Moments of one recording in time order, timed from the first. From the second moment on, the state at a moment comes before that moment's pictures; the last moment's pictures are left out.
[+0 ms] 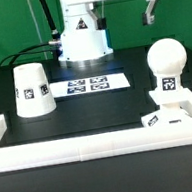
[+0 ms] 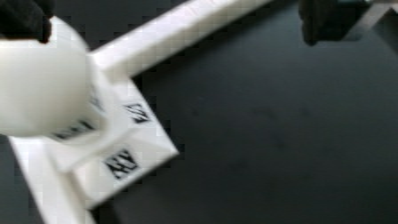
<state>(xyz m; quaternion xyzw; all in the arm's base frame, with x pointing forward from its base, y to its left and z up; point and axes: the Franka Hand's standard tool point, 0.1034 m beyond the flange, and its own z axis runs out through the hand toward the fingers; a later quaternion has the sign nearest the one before) 0.550 0.033 0.168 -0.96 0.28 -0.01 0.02</state>
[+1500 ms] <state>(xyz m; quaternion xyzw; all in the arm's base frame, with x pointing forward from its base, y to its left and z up) 0.464 -0.086 0.133 -0.97 0.24 -0.02 0.04</state>
